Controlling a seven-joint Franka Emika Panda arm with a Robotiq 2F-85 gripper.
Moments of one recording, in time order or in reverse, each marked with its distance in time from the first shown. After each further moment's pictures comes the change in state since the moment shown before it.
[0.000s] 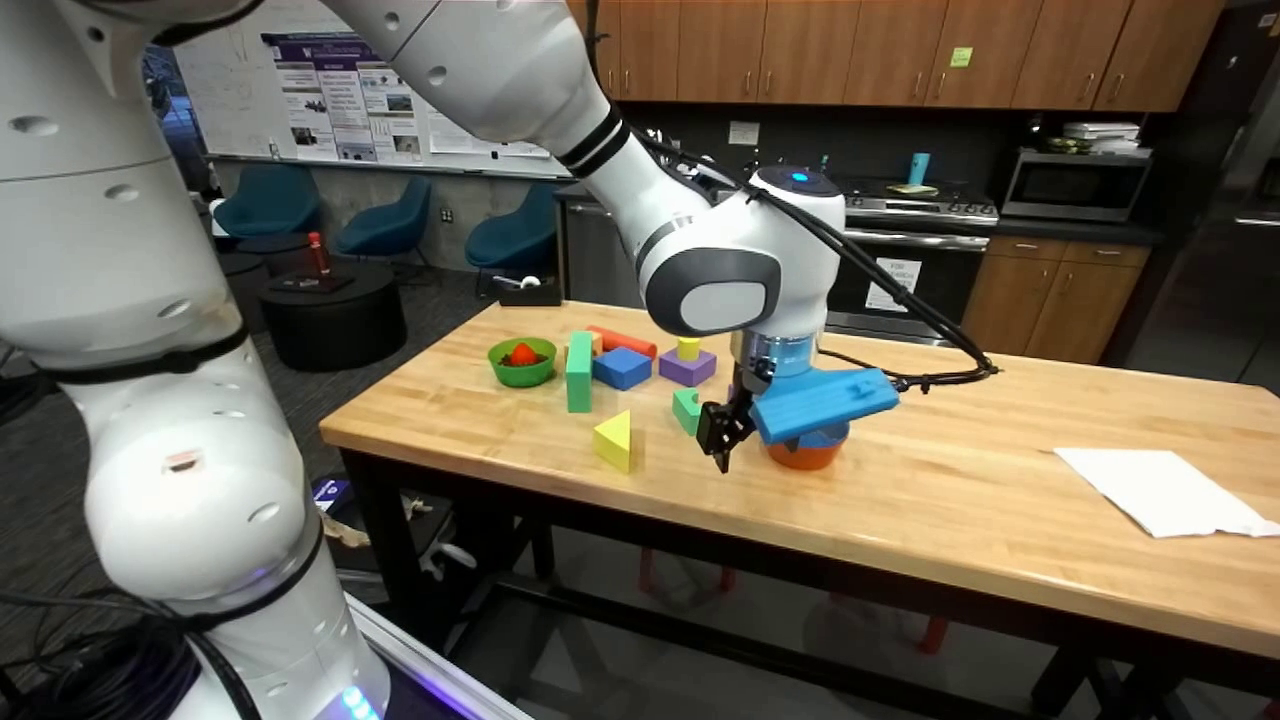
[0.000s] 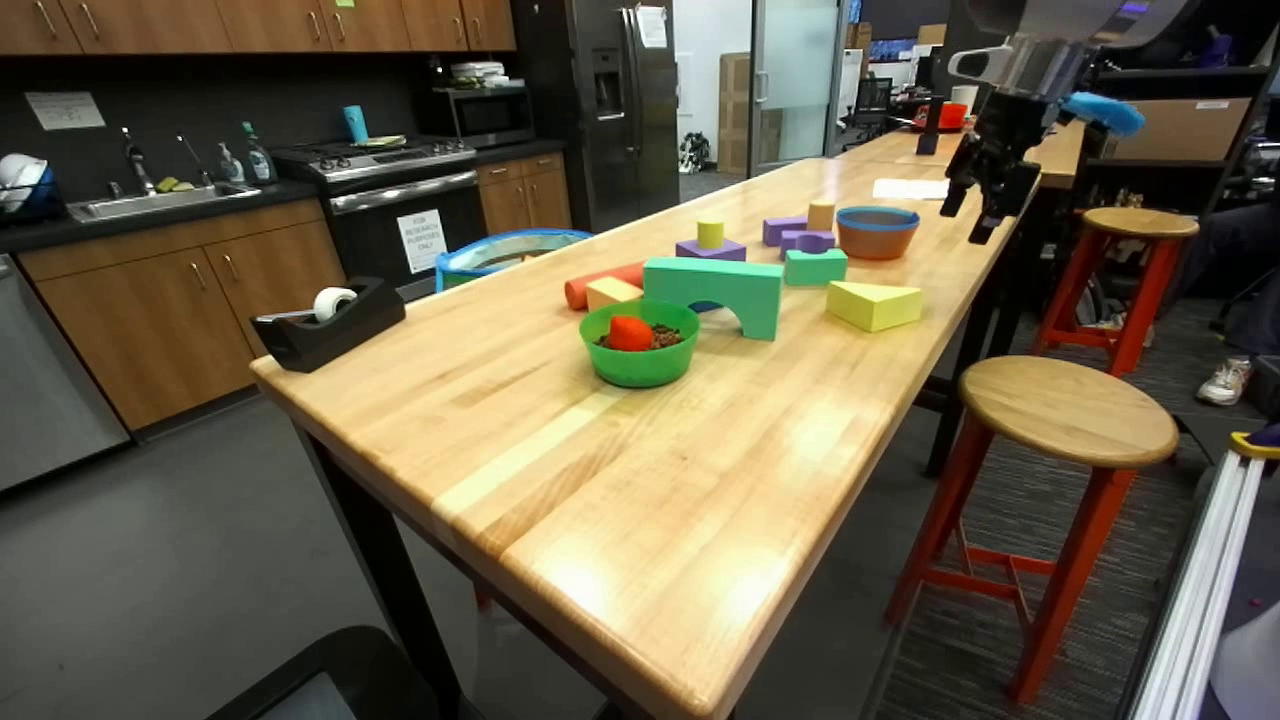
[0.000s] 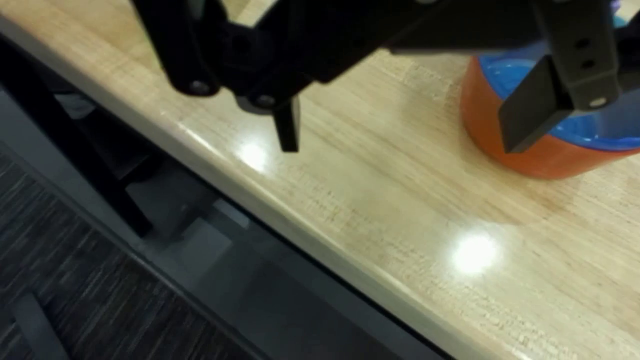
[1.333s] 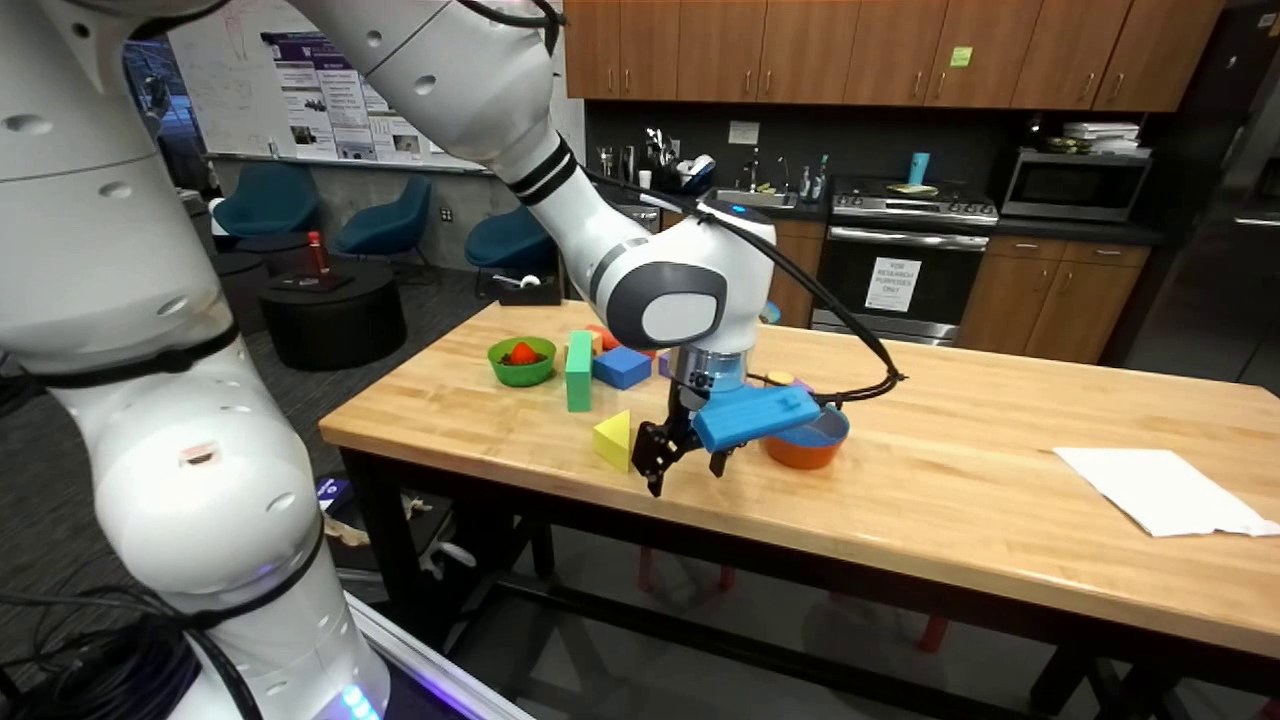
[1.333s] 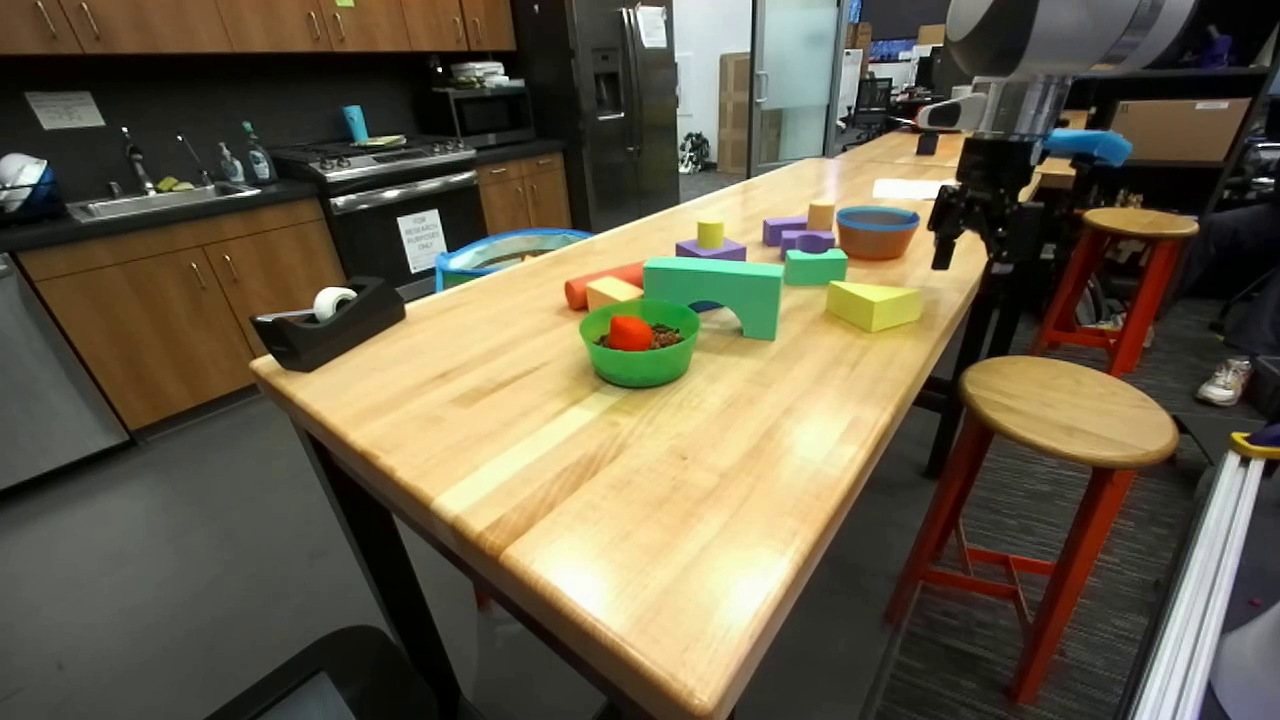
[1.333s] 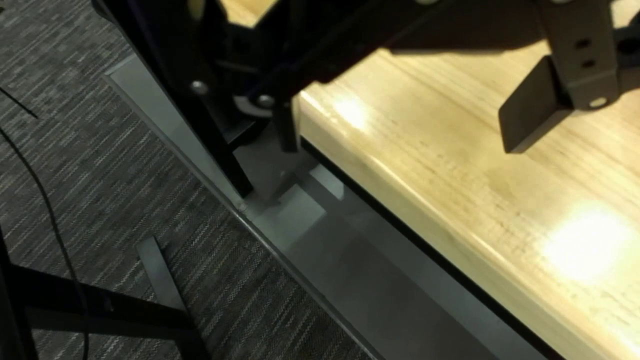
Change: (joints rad) arm 0.079 -0.032 0.013 -0.118 -0.166 -0.071 0.056
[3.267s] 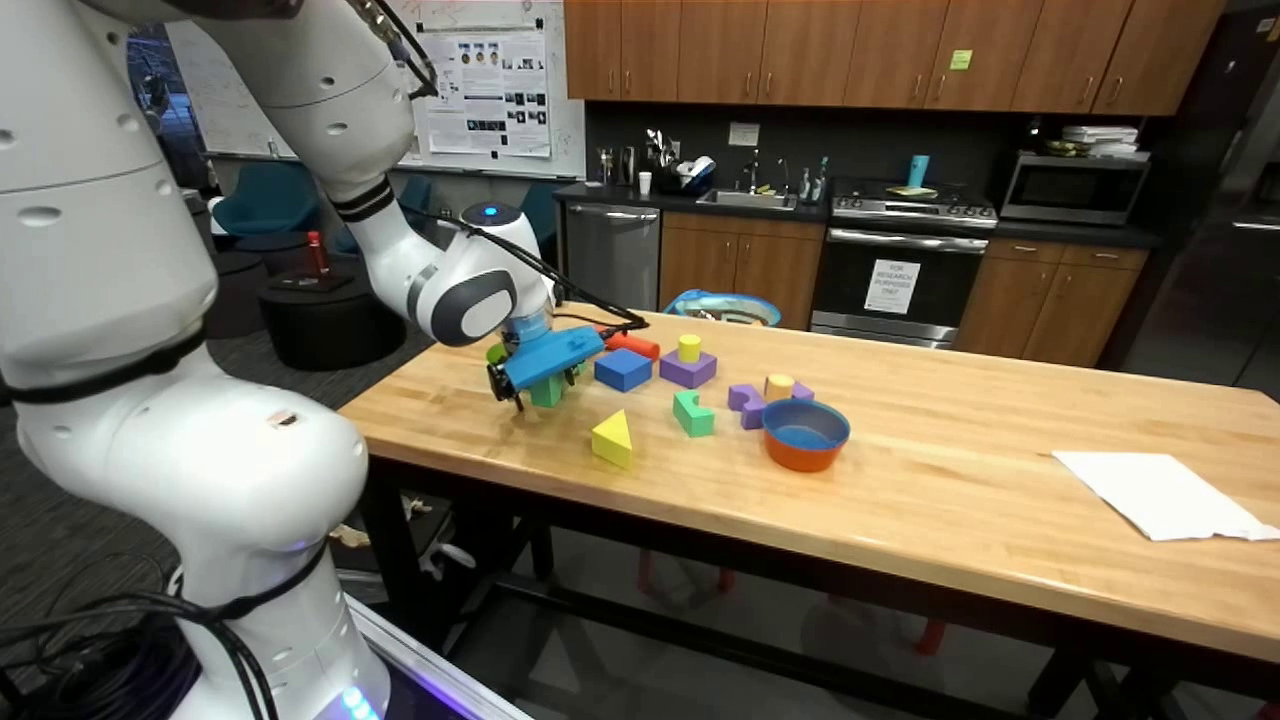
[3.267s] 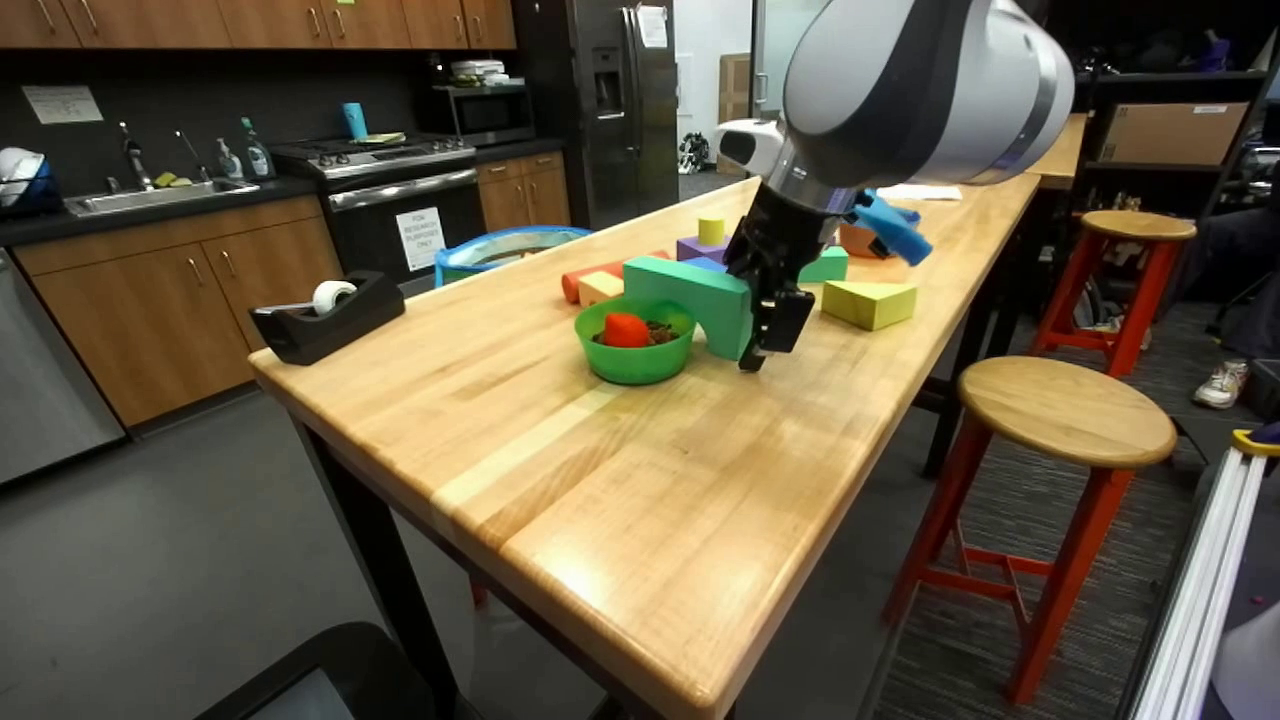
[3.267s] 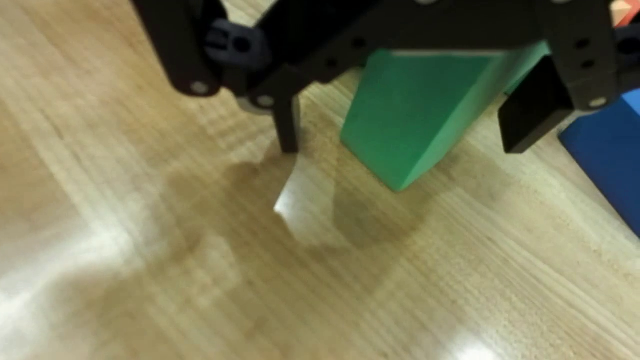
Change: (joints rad) arm 0.485 0.003 0.295 -0.223 0.294 0.615 0.416
